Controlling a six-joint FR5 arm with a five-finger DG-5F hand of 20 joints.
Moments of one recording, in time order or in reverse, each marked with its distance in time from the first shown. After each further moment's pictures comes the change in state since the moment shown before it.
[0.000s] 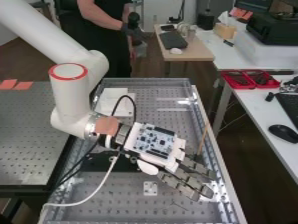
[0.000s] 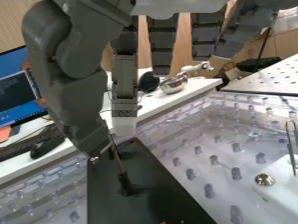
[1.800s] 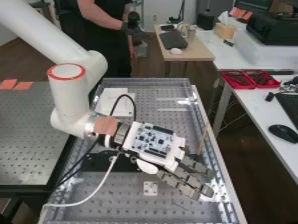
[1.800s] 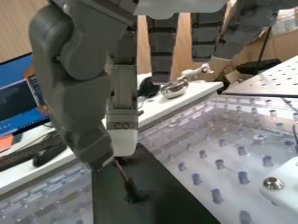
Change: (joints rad) arm 0.003 0.006 -0.018 0.038 0.012 0.022
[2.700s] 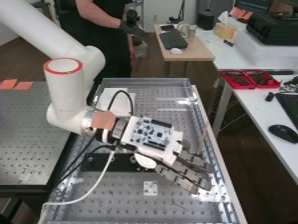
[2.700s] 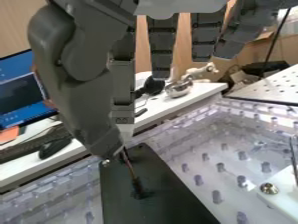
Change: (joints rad) arm 0.003 0.031 -0.014 -0.030 -0.025 -0.038
